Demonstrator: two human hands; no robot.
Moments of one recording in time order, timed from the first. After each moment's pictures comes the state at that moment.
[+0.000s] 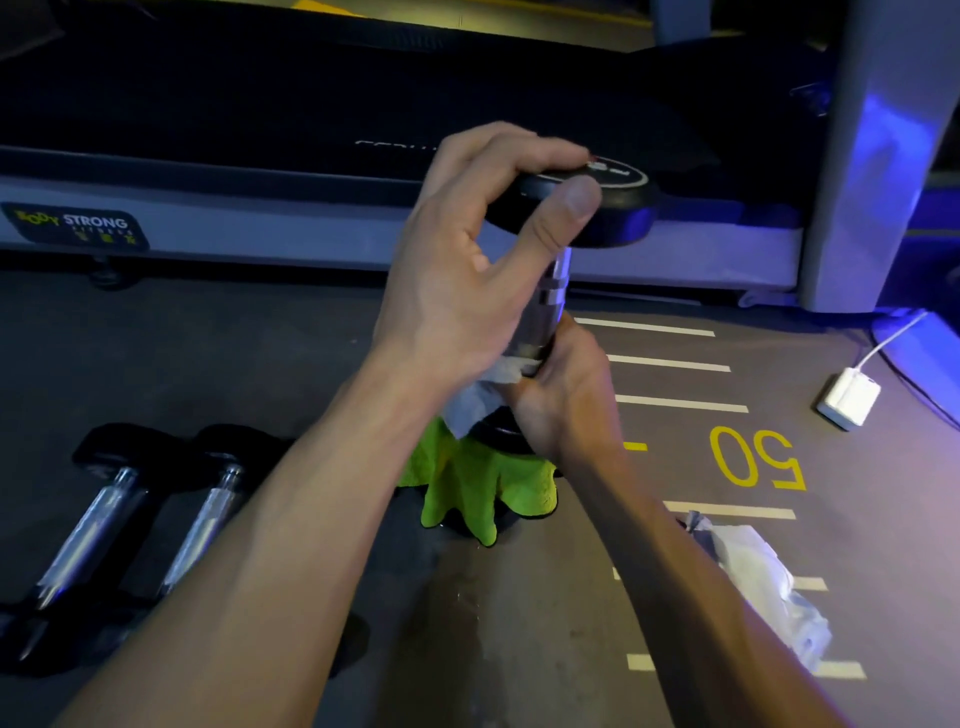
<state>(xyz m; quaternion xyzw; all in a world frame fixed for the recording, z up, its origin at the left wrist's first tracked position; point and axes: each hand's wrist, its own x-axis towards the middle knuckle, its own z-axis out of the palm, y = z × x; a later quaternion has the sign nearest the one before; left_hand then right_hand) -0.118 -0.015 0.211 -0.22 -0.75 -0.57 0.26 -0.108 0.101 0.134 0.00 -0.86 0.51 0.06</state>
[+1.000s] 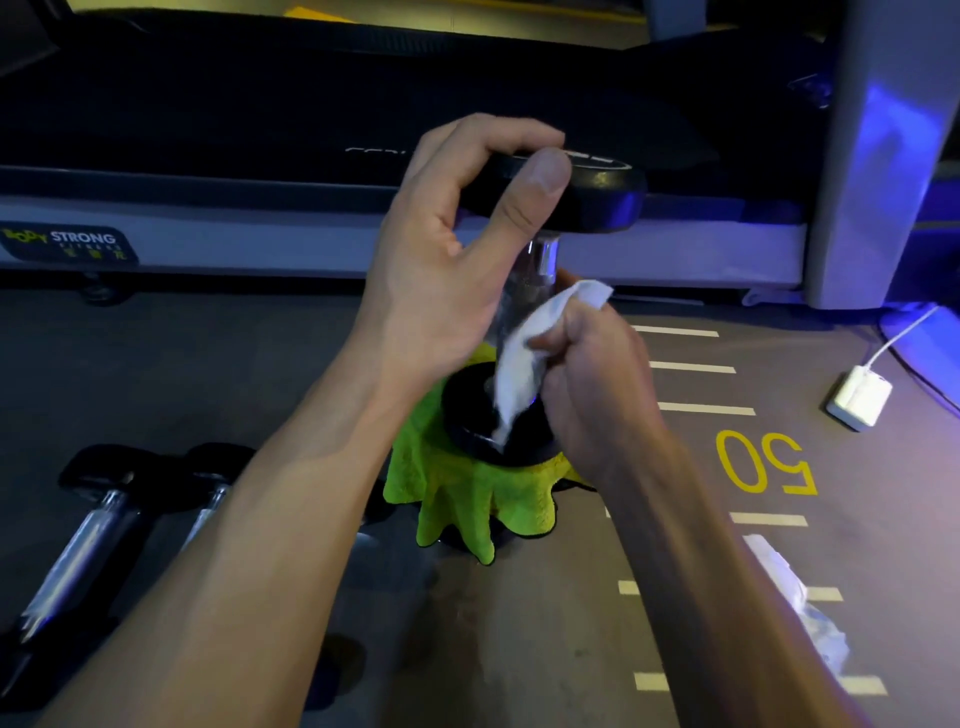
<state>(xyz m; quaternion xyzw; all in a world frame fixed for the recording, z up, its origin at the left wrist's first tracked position) -0.137 -0.014 0.215 -0.21 -0.74 -0.59 0.23 -0.106 0.111 0.187 -0.11 -0.63 0.77 -0.03</state>
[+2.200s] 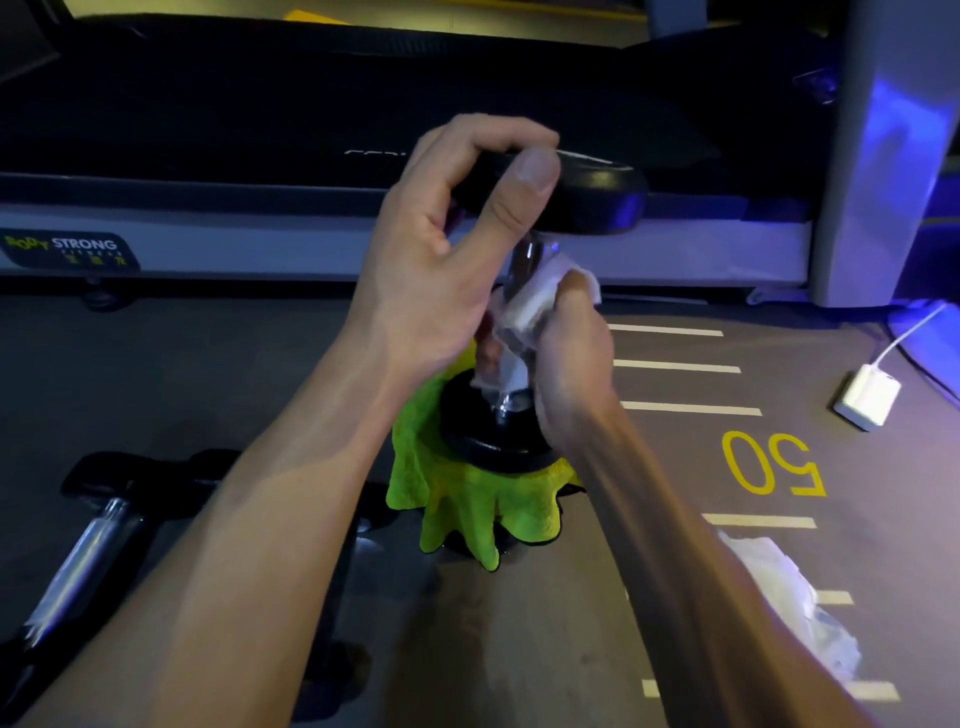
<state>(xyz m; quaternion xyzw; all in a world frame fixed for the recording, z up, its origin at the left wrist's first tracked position) -0.142 -0.017 0.216 -0.23 -0.72 -0.62 0.20 -0.136 0.090 0.166 -0.08 -0.59 0.80 0.00</state>
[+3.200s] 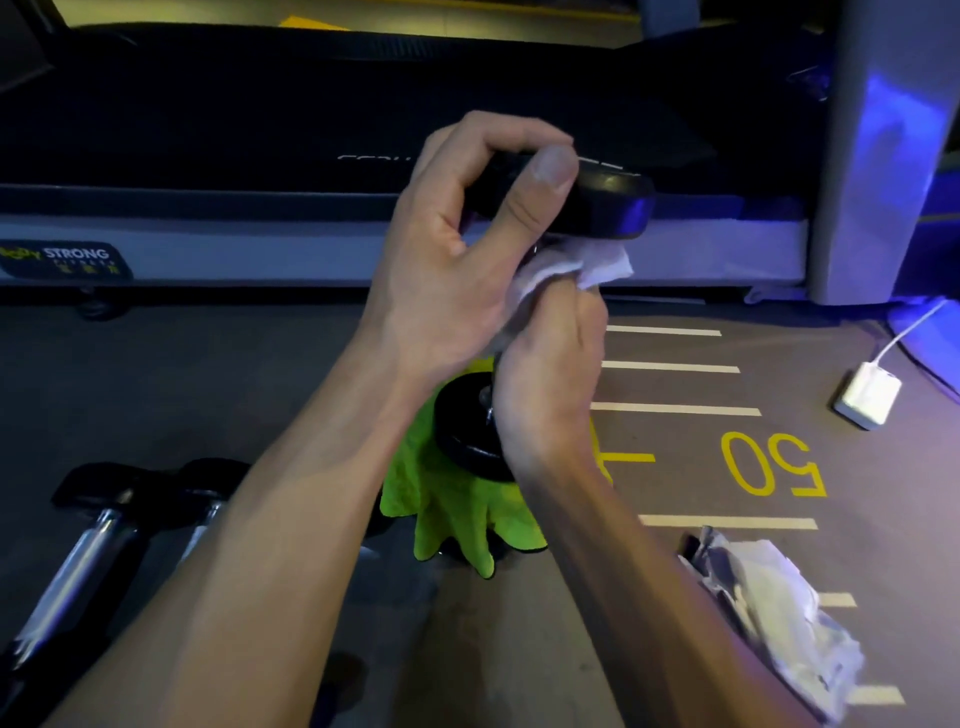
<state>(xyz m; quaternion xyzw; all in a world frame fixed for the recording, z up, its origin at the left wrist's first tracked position) -0.146 -0.002 0.218 -0.24 -0.71 -0.63 0.20 -0.123 0.082 0.175 -0.04 -0.68 0.70 0.21</state>
